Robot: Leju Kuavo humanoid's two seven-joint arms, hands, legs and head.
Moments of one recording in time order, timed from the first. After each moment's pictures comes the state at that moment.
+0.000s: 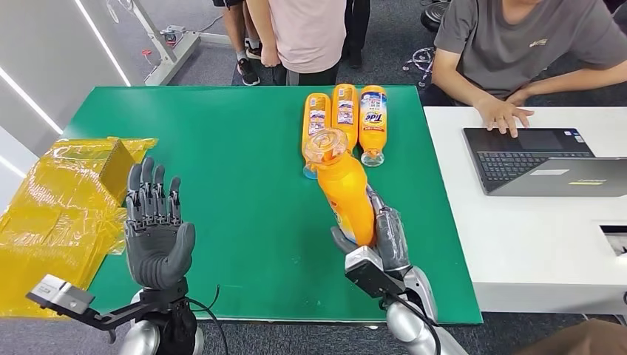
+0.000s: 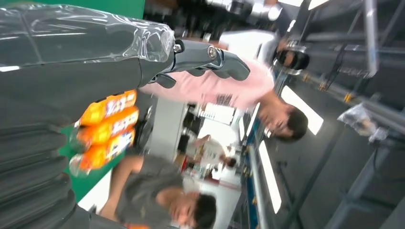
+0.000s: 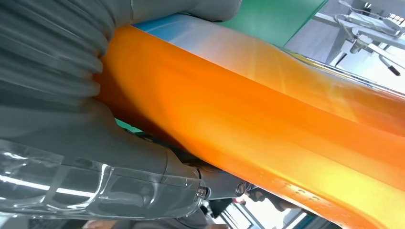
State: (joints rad) left arm 0.02 -0.15 -0.37 -1.77 0.23 0.22 -0.69; right arm -0.23 -0.03 0.60 -1.34 0.42 -0.52 -0.41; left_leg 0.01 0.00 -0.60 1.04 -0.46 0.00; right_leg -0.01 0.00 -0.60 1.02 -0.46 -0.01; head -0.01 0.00
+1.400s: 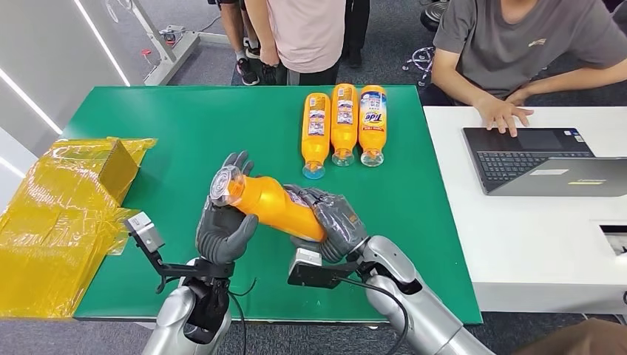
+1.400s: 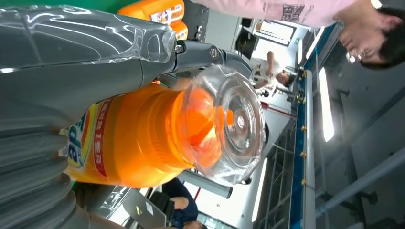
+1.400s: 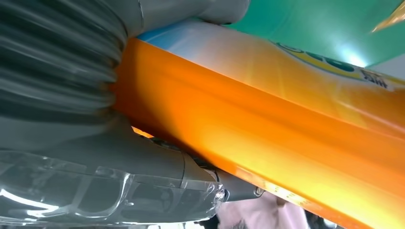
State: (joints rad) left arm -0.17 -0.19 -0.41 -1.46 0.34 -0.07 -0.55; right arm -0.45 0.00 0.76 -1.21 0.66 -0.17 -0.34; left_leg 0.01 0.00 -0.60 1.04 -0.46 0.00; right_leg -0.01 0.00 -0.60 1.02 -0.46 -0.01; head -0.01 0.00
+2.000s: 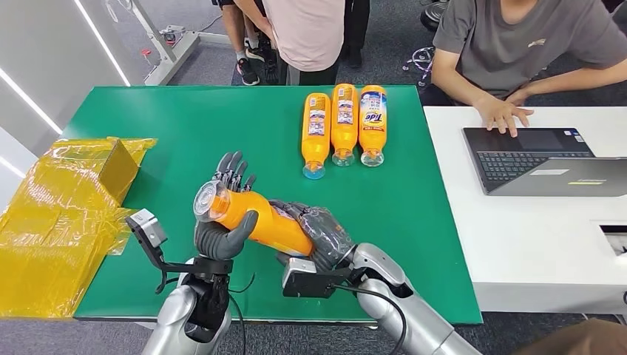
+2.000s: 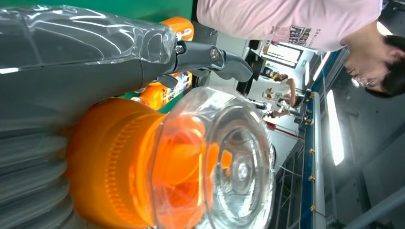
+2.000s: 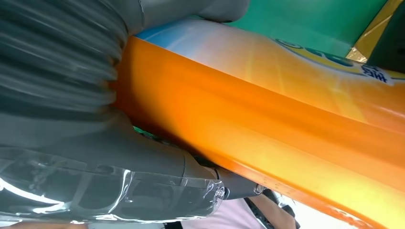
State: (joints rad) left arm -0.17 -0.19 -0.41 -1.45 0.33 0.03 -0.54; right arm -0.43 0.03 0.78 -1.19 0.58 -0.10 -0.39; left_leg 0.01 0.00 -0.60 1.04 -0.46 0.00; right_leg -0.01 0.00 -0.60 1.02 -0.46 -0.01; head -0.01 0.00
